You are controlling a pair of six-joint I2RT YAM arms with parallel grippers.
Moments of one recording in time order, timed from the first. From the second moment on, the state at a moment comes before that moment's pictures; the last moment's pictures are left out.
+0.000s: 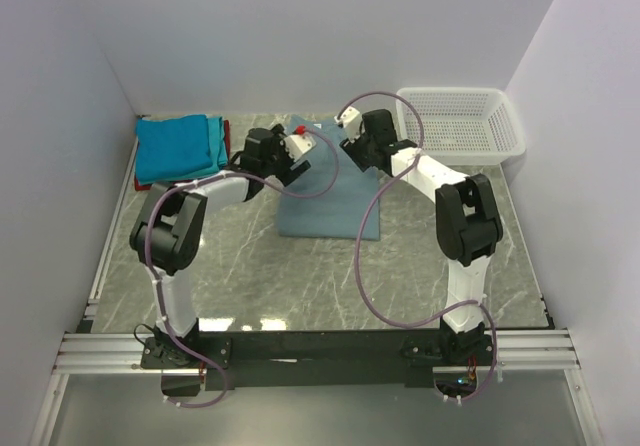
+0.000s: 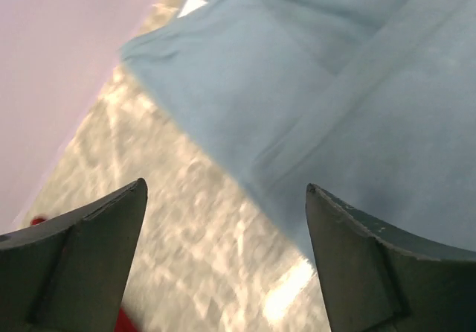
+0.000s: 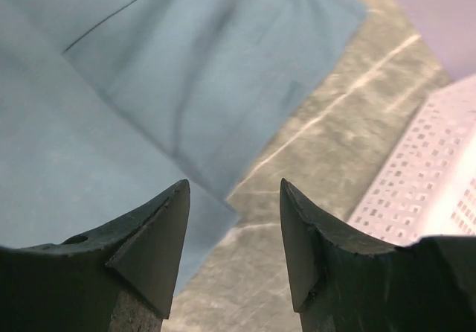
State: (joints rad) left arm -0.41 1.94 1.24 0.26 0.17 0.61; right arm 0.37 2.00 1.51 -0.21 0.02 -0.49
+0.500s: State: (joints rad) left arm -0.48 1.39 0.85 0.08 0.41 0.83; right arm 0.30 1.48 1.12 -0.43 -0.53 -1.01
